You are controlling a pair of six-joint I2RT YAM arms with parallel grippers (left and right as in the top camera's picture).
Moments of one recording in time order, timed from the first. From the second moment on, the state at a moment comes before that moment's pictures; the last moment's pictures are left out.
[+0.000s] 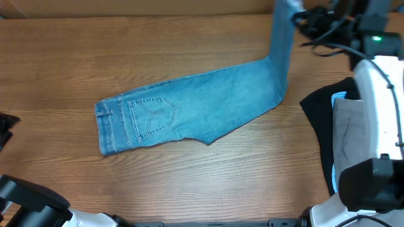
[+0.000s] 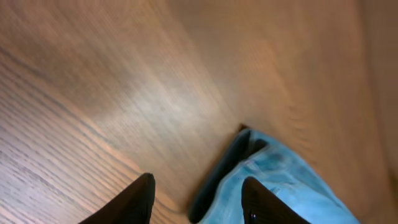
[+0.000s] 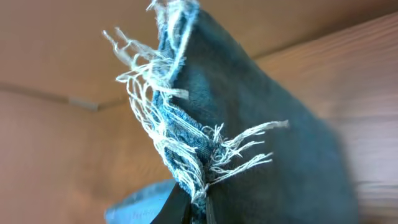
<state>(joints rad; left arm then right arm) 0.98 1.76 1.69 -1.22 0.46 -0.12 -0.02 1.77 1.79 -0.71 -0.58 0.42</state>
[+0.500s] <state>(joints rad) 0.98 1.73 1.88 -1.34 0.56 -0.10 0.60 1.78 1.79 -0.72 -0.27 0.42</state>
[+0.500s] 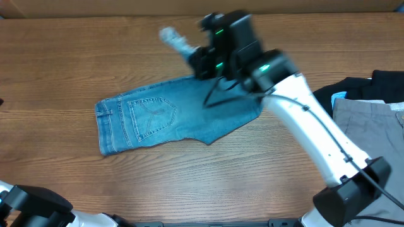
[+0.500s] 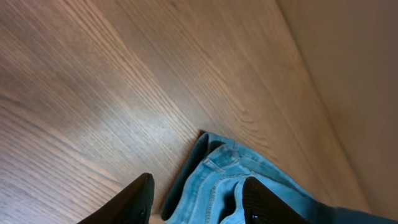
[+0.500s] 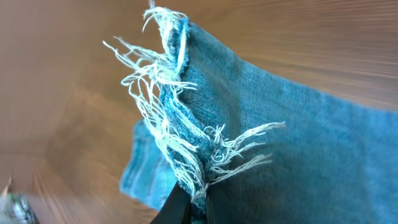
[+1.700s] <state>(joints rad) 0.98 1.73 1.89 -1.37 0.61 -0.10 0.91 2.12 1.79 -0.49 -0.11 0.51</state>
